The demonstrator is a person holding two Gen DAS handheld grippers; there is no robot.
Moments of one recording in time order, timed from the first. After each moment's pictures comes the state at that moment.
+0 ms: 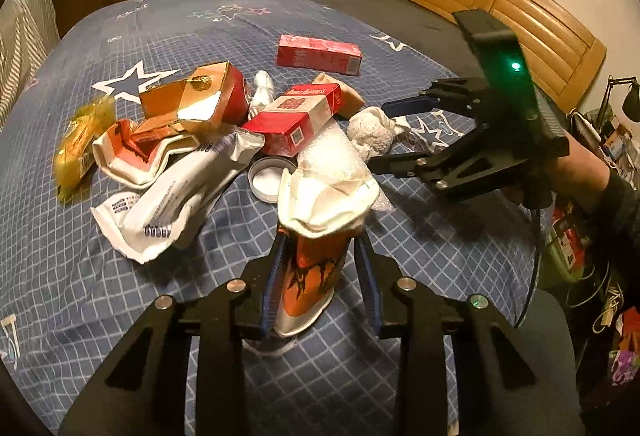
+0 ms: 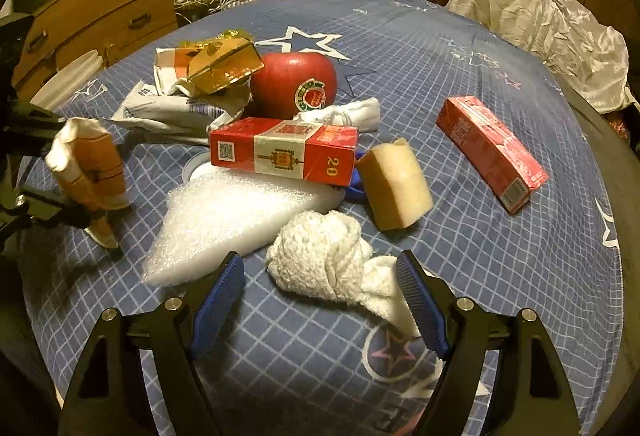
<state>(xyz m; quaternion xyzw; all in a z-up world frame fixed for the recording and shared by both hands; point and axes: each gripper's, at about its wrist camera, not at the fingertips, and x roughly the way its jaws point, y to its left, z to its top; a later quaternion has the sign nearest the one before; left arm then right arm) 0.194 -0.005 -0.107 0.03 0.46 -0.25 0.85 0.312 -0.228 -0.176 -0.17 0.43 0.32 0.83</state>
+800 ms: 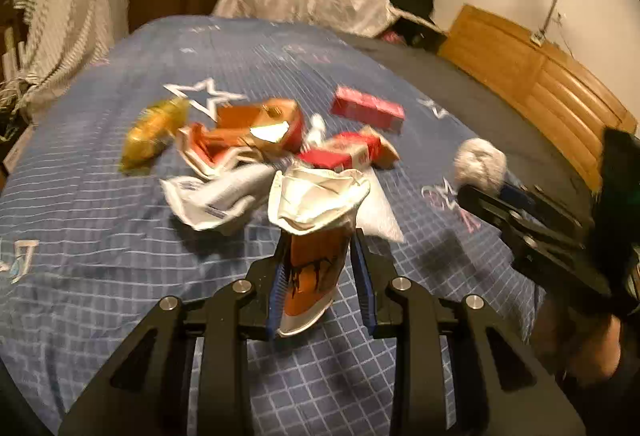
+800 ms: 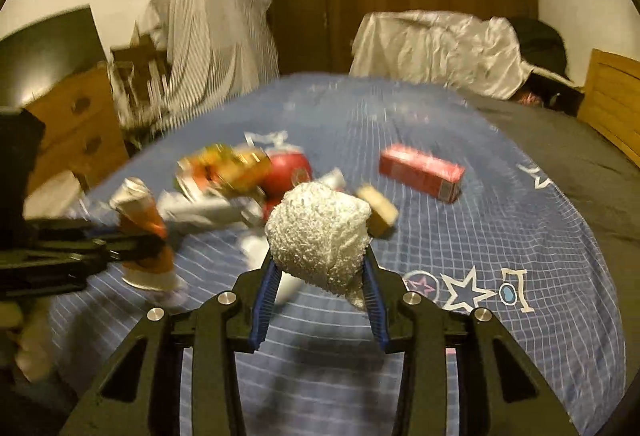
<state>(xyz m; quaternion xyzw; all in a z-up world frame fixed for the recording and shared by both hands) 0.151 0.024 -0.082 -0.06 0.38 -0.15 0.91 0.188 -0.238 -0.122 0.00 0.29 0.18 0.94</state>
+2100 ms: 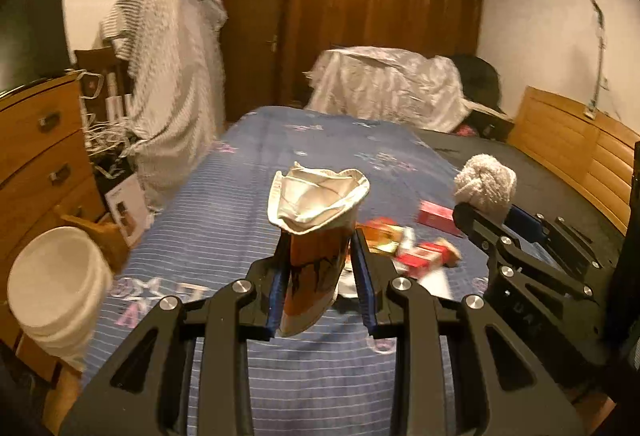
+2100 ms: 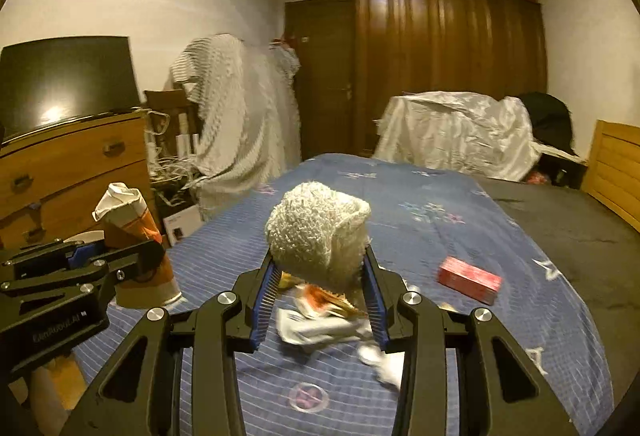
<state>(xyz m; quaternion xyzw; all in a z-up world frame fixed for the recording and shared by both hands) 0.063 0.113 0.036 -0.06 0.24 0.03 0.97 0.113 -0.107 0.019 -0.03 0.17 0.21 0.96</state>
